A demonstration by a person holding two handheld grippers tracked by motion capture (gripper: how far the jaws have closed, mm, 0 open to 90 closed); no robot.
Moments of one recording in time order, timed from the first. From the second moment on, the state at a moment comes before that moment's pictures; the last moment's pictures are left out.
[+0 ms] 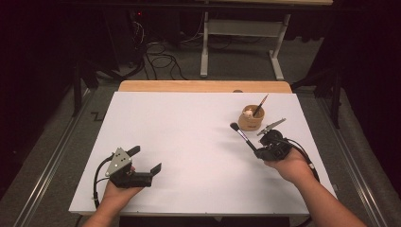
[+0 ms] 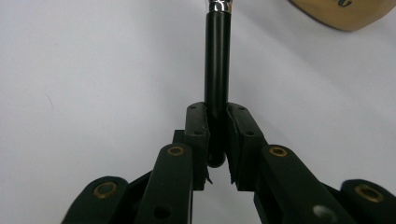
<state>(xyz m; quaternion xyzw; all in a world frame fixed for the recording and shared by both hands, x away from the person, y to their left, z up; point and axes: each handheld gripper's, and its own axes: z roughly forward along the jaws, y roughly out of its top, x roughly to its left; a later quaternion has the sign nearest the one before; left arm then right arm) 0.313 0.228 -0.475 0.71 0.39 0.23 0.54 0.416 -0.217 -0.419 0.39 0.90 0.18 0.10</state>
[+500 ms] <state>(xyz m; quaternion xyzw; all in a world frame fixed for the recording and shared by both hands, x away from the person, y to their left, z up) 0.314 0.229 -0.477 0.71 0.40 0.23 0.54 0.401 -0.219 -0.427 0.39 0.86 0.29 0.14</state>
